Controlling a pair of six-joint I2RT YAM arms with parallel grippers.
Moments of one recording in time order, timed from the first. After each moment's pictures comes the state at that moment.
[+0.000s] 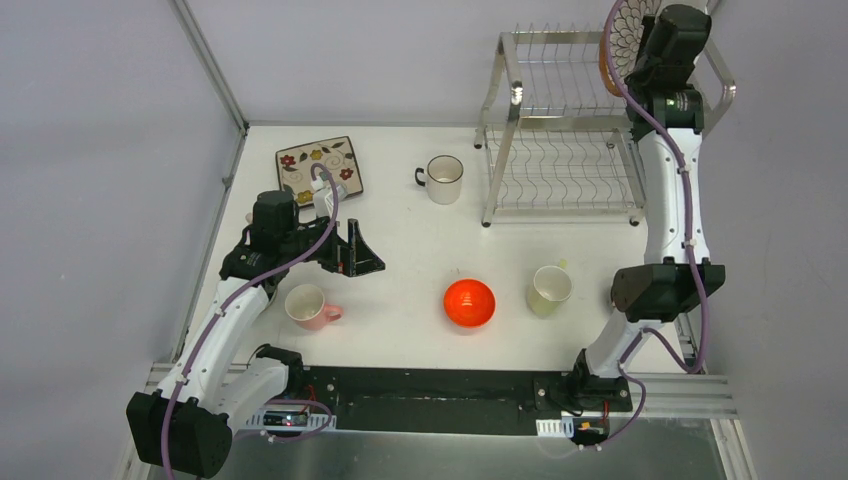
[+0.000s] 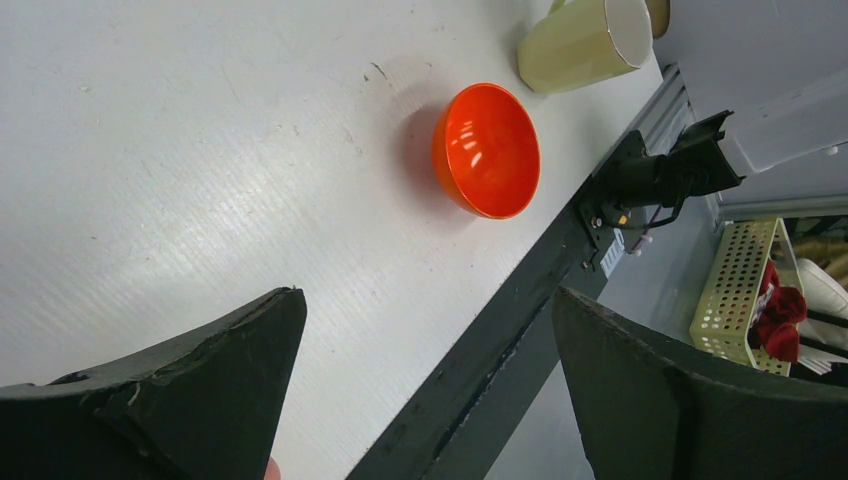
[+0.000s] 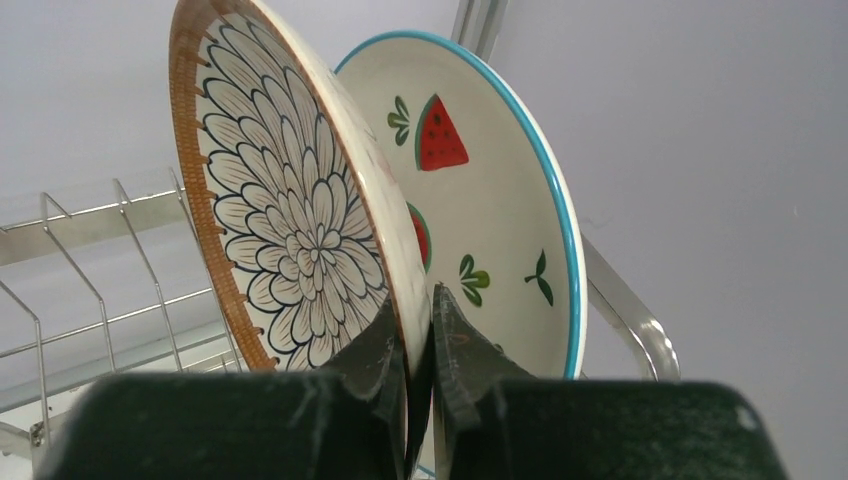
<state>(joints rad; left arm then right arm) -0.20 0.92 0.79 -0.44 0.80 -0.31 0.01 1.77 2.19 -0.47 0.49 -0.17</state>
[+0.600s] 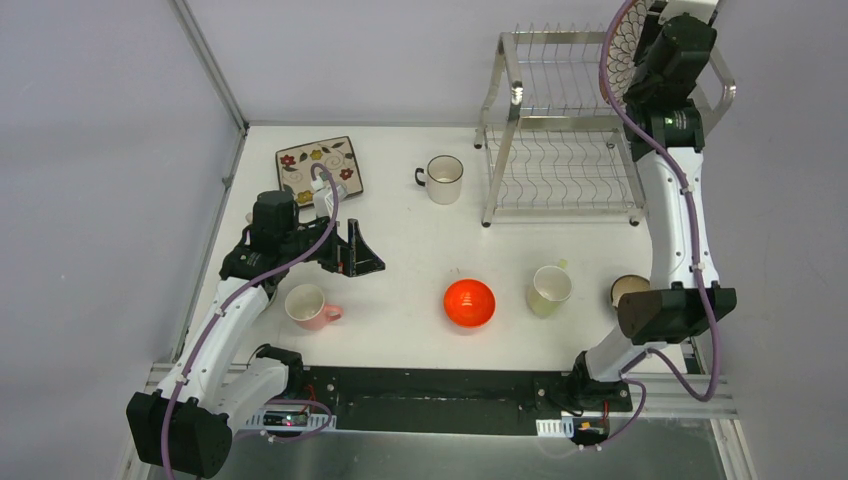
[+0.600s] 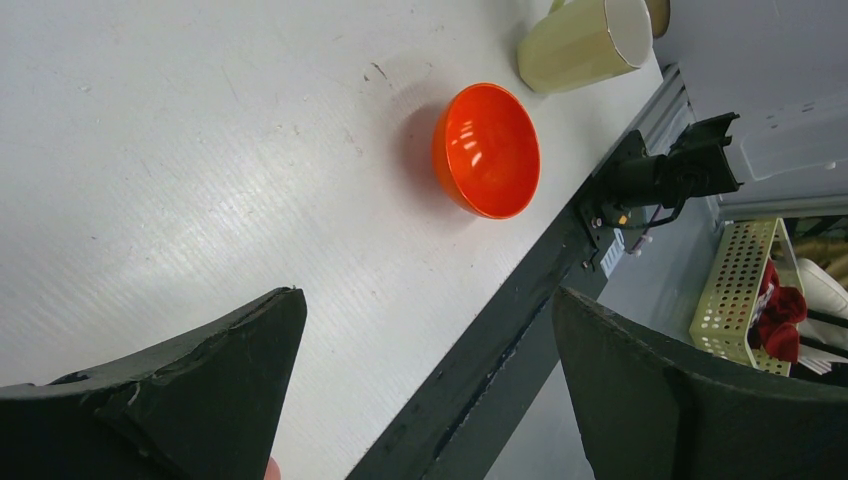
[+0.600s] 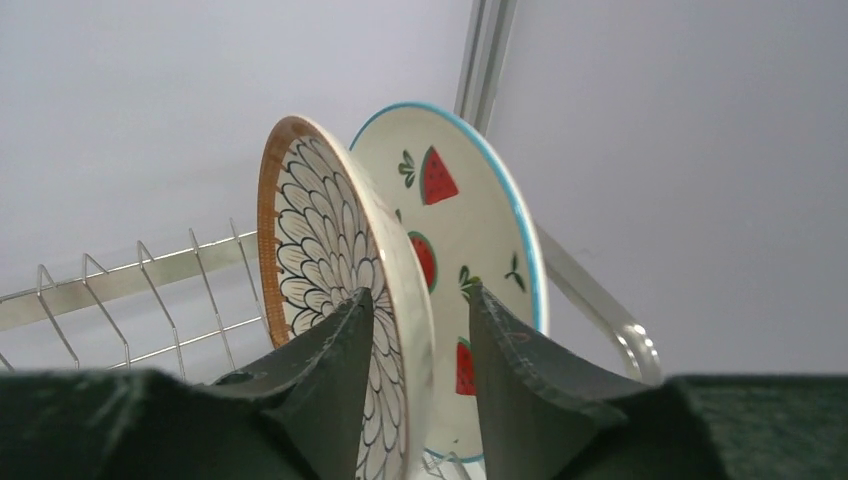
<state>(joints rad) -0.20 0.92 0.79 -0.44 0.80 -0.31 0.07 1.65 2.02 -0.27 0.52 -0.18</state>
